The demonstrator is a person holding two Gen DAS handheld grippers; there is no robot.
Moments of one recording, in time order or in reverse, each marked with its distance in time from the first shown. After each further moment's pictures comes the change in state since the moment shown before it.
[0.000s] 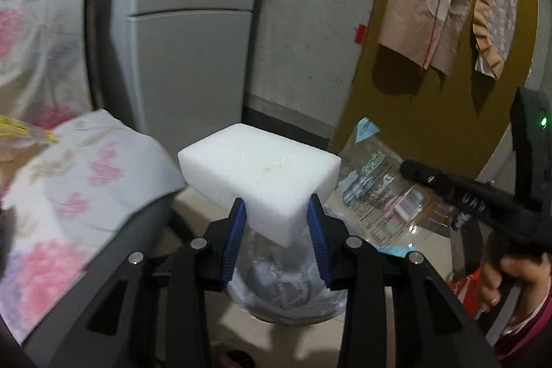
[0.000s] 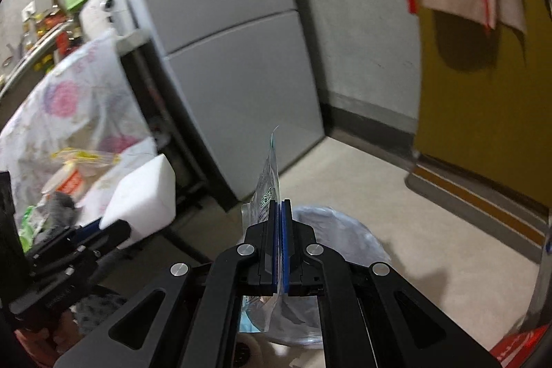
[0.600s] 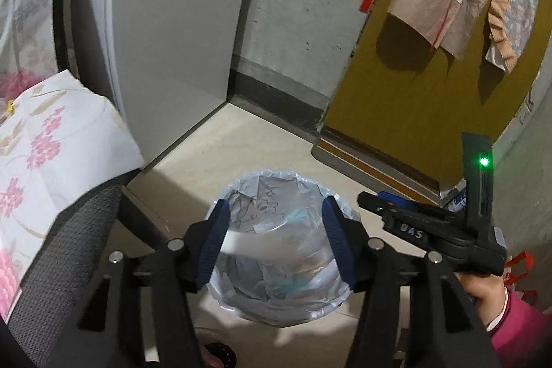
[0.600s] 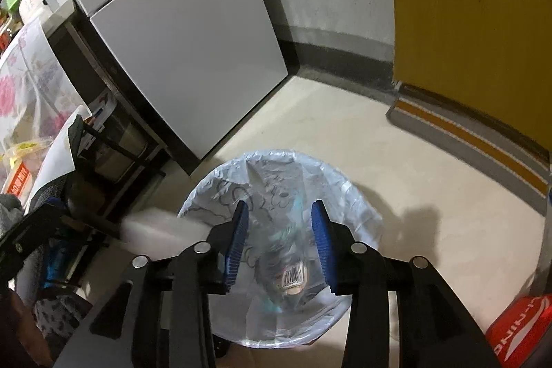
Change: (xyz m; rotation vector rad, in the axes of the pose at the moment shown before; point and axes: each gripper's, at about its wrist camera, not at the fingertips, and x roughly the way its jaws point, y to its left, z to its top) left arm 0.043 0.017 -0.002 -0.063 0.128 -0.047; right arm 0.090 -0.043 -0.030 0.109 0.193 -0.082
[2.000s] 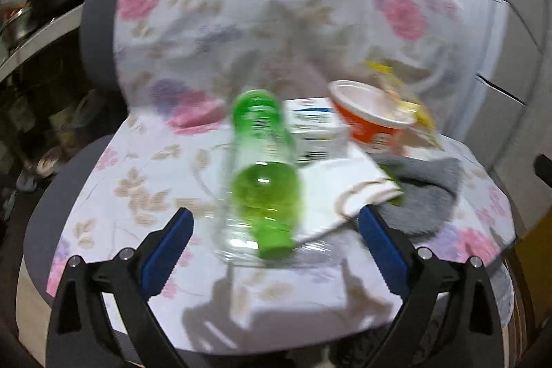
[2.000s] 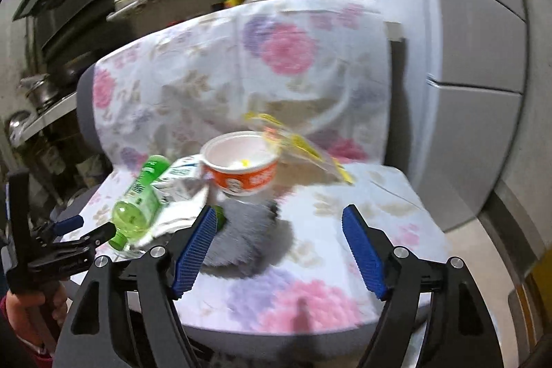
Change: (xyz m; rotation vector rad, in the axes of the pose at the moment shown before) left arm -0.333 0.261 -0.116 -0.596 -0.195 0.856; right arm -0.134 0.405 -0.022 -0.682 -0.176 0.539
